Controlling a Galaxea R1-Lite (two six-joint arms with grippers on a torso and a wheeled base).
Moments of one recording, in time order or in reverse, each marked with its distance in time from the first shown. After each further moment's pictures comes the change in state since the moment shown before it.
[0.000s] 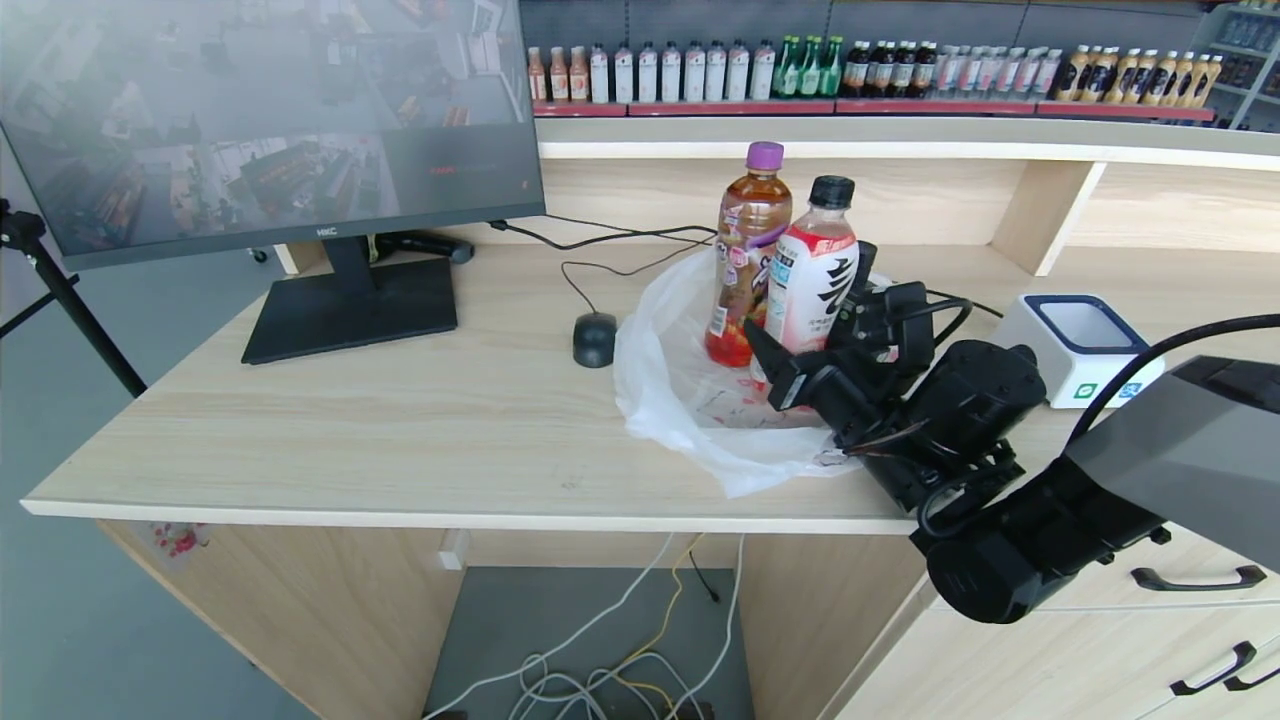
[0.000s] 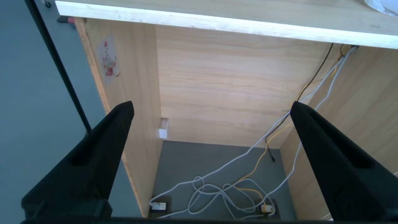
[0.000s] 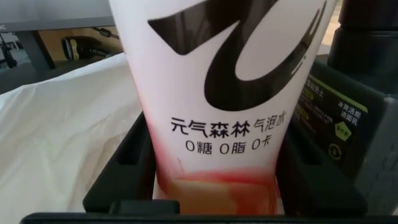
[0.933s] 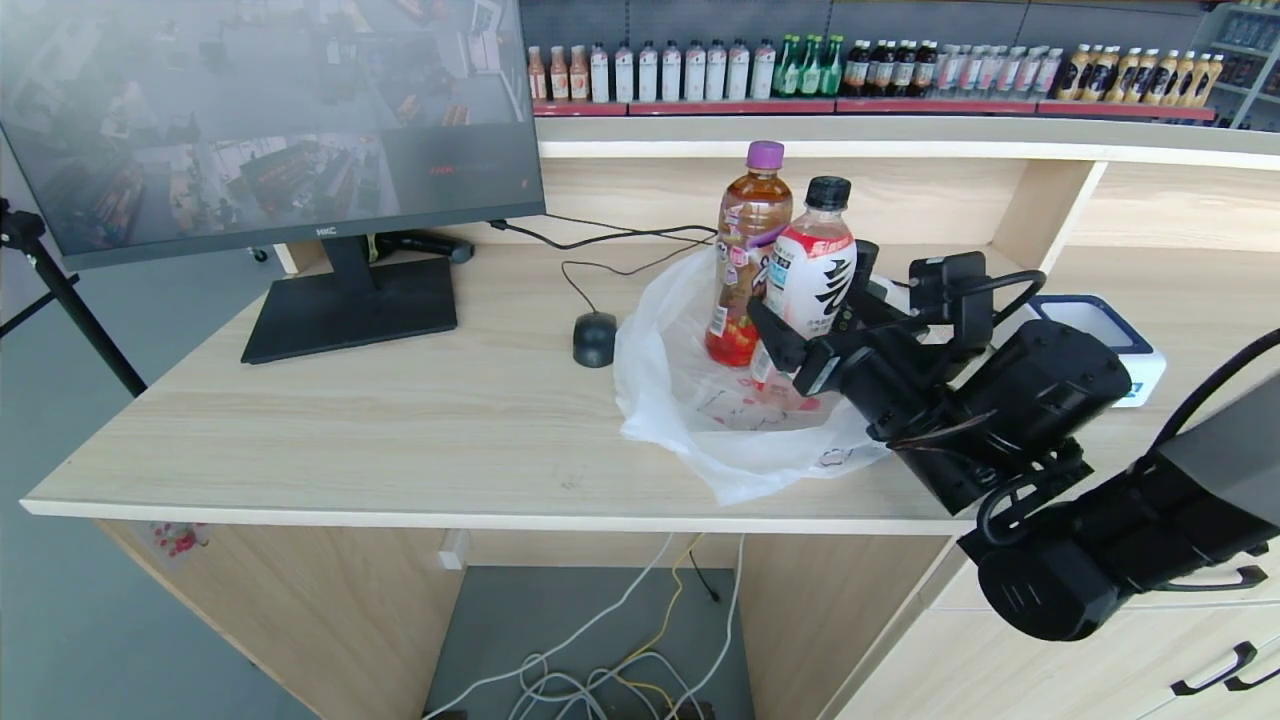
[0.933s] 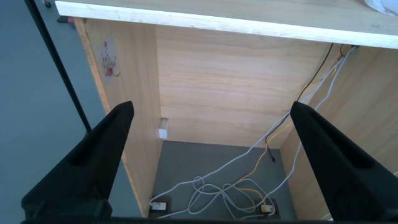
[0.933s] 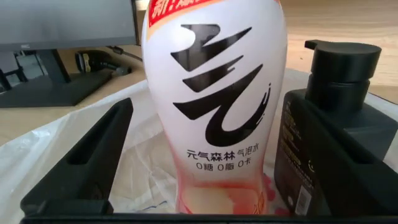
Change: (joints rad) left arm 0.000 0.000 0.000 0.000 -0.001 0.000; right arm 0.022 -0.136 0.089 -0.010 0.002 -0.002
